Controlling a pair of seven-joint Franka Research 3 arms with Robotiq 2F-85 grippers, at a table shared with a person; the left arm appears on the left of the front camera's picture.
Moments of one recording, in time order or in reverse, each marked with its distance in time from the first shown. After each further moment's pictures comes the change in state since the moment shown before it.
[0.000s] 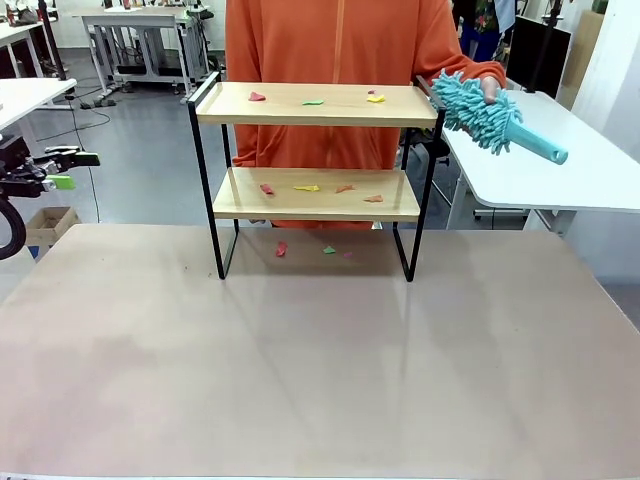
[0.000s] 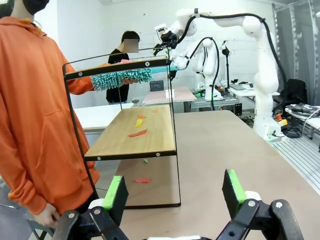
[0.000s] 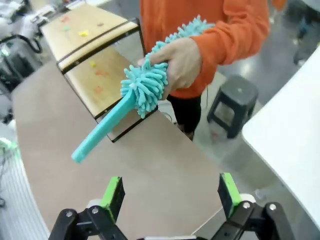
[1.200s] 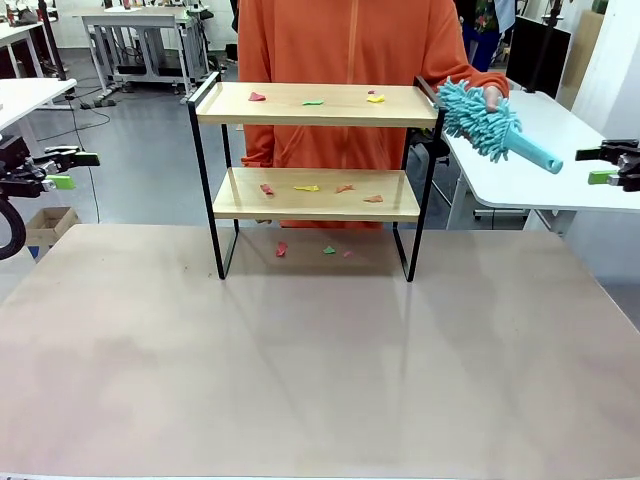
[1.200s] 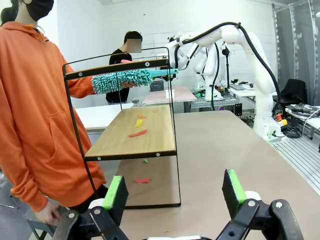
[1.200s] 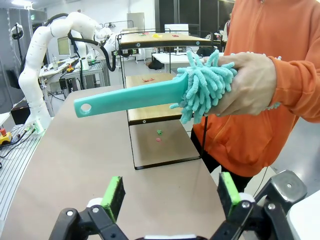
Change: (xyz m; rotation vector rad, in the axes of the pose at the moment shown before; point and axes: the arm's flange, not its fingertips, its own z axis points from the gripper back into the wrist) left arm 0.000 0.000 0.000 0.000 -0.001 0.000; right arm -0.152 -0.068 -0.147 0.419 -0.485 0.270
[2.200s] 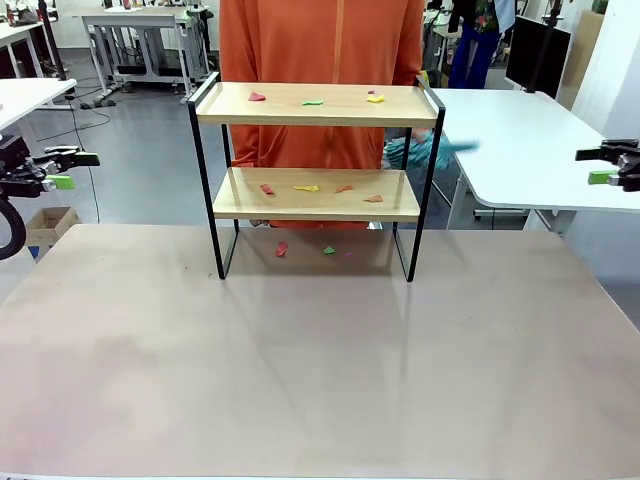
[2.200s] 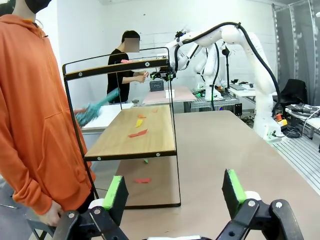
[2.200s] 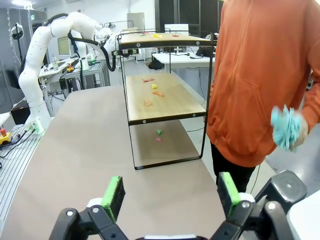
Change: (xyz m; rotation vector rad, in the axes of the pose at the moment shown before) left arm 0.000 0.000 0.000 0.000 0.000 0.000; right arm 0.000 0.000 0.000 0.000 0.000 0.000
